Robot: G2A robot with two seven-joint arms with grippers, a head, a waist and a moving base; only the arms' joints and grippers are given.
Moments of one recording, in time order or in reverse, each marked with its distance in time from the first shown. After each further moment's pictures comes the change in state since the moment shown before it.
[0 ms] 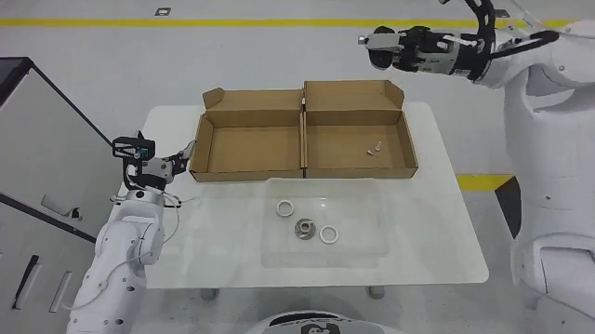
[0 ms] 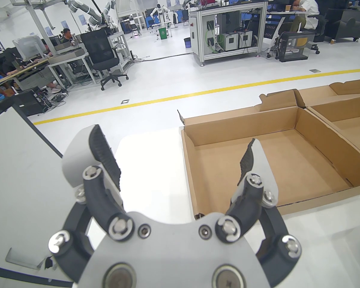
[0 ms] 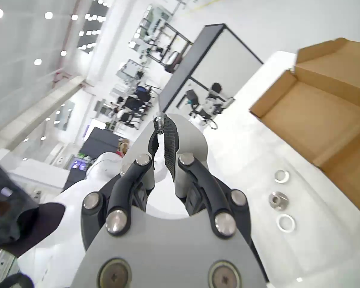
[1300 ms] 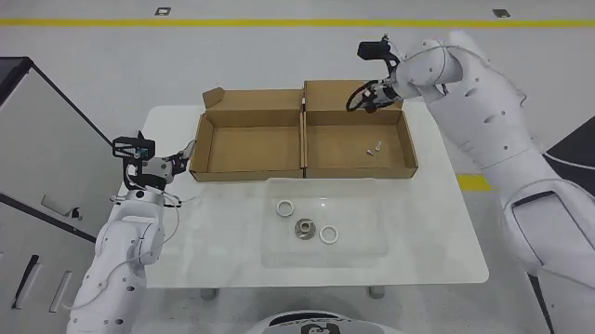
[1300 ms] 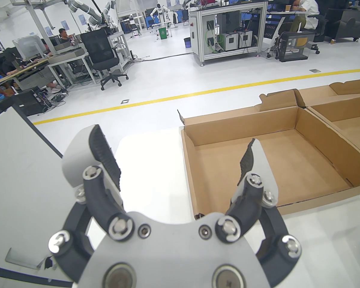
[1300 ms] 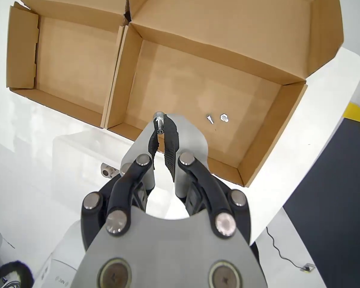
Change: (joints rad) left arm 0.000 0.000 0.000 0.000 0.000 0.000 0.000; right arm 0.265 -0.062 -0.590 0.503 -0.753 -0.051 0.039
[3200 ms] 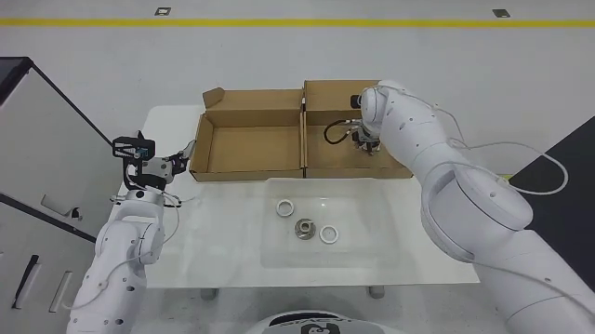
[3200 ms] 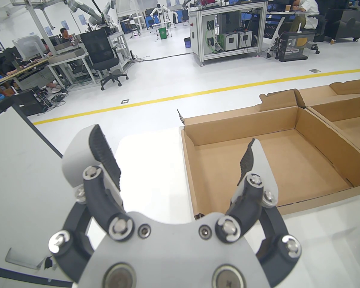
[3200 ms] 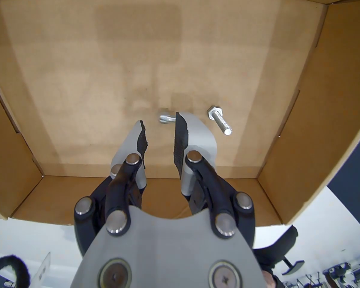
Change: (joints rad) left arm 0.000 0.000 0.000 0.000 0.000 0.000 0.000; right arm 0.109 -0.416 -0.323 0.901 0.006 0.028 -0.242
